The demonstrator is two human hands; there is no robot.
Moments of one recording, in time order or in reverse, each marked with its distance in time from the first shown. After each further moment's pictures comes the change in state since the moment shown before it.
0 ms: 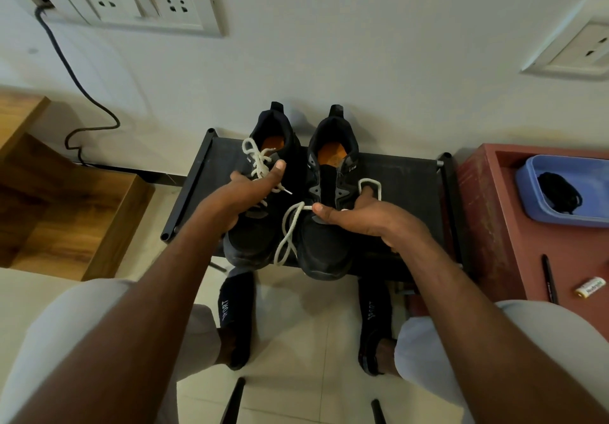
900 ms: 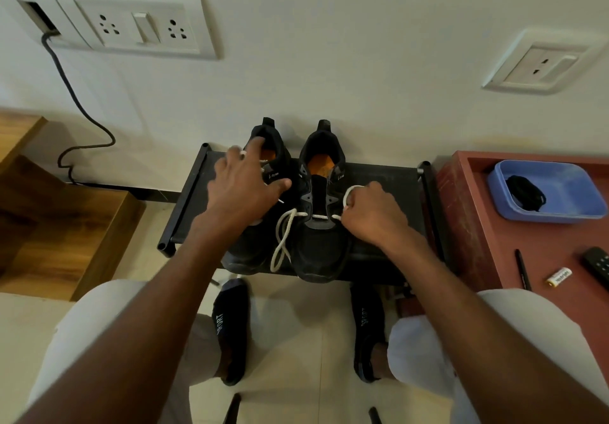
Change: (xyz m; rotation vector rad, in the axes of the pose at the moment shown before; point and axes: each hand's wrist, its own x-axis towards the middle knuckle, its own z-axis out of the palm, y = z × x) left_hand -0.041 0.021 0.002 0.597 0.355 0.591; right_hand -0.027 0.007 -0.004 -0.383 0.407 -0.175
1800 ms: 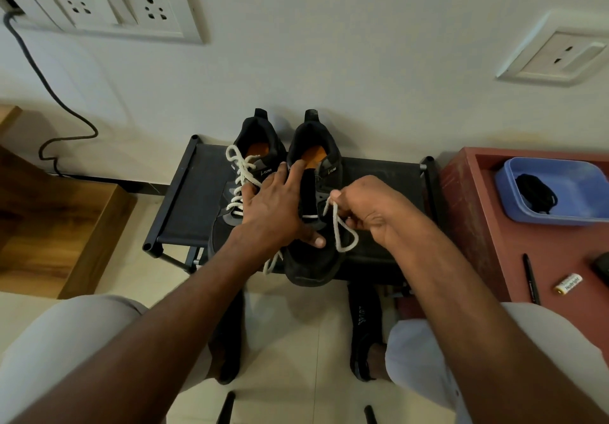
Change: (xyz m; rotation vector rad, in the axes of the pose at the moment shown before) left_hand 0.001 0.025 0.054 0.201 -0.226 0.166; right_hand 0.004 -0.022 -0.019 0.747 -0.173 0.209
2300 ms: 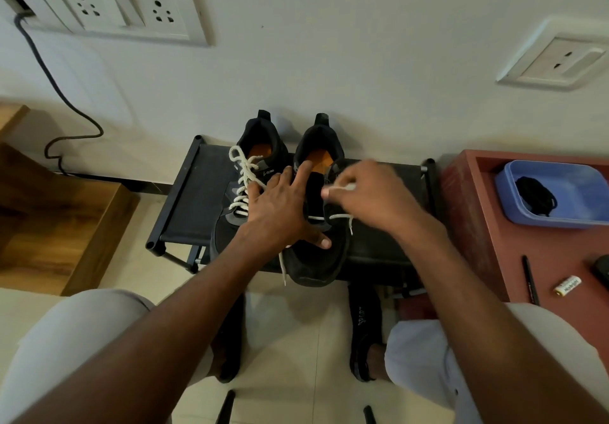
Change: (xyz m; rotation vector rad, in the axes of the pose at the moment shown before) left_hand 0.002 0.004 0.003 0.056 -0.003 0.007; right_hand -0.003 -0.003 -0.016 -0.572 0.091 -0.435
